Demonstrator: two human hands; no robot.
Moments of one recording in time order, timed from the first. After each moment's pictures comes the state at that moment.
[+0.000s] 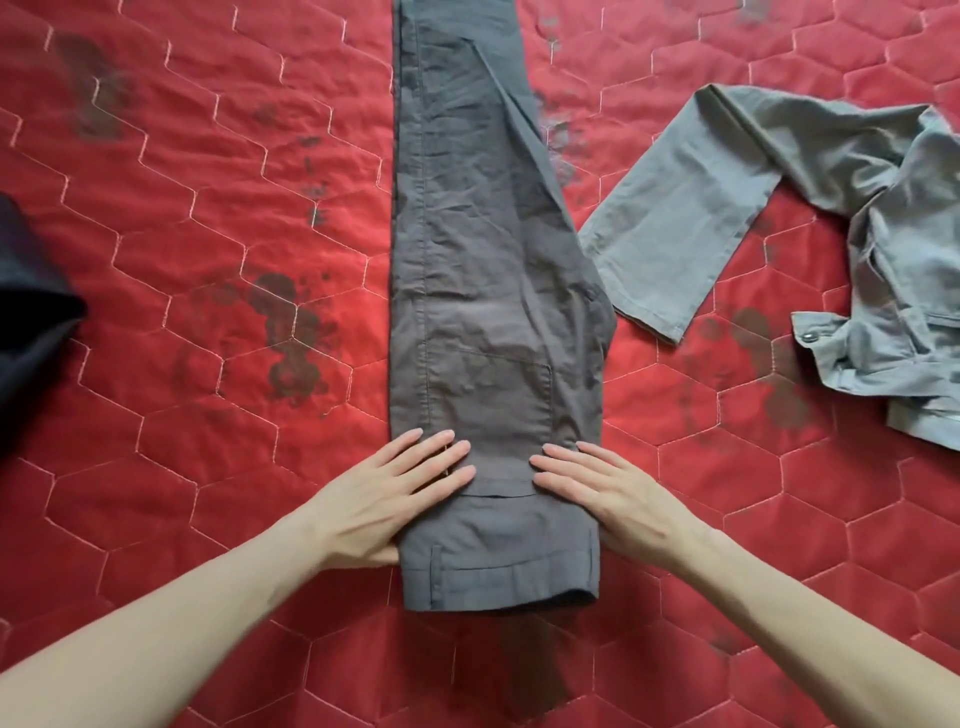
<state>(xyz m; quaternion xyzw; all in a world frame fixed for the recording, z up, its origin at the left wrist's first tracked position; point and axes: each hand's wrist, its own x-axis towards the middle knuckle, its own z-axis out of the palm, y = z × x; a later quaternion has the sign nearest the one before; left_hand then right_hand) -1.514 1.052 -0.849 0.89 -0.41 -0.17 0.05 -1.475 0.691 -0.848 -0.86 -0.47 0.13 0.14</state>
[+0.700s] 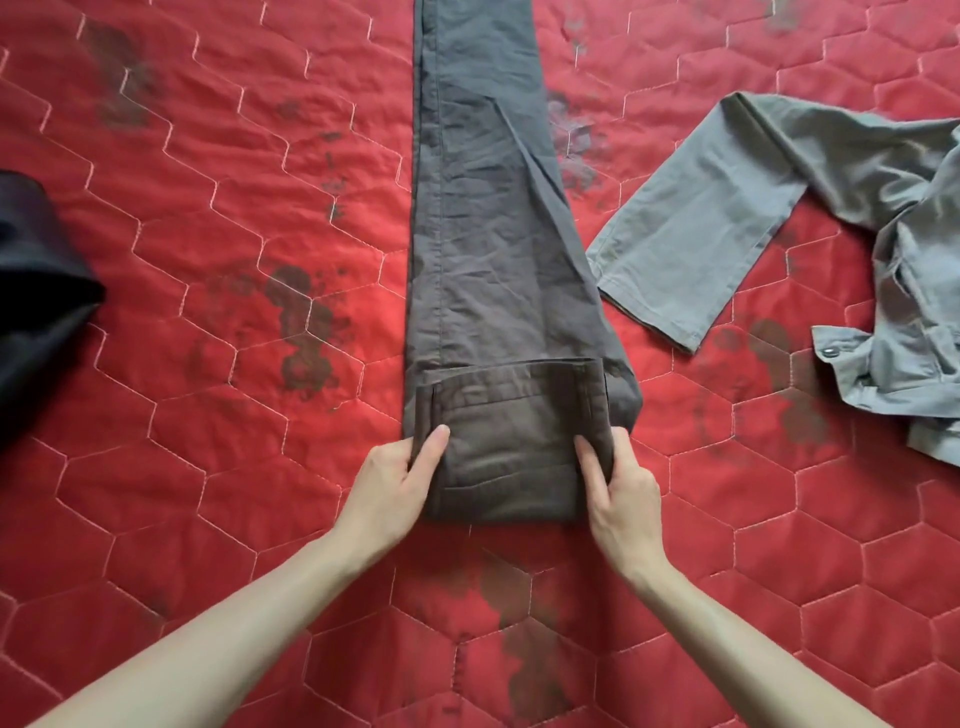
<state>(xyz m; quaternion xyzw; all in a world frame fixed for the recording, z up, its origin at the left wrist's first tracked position) -1.515 1.008 -0.816 0.82 0.18 -0.16 0.52 -1.493 0.749 -0.833 -0.92 0.05 0.06 0.39</state>
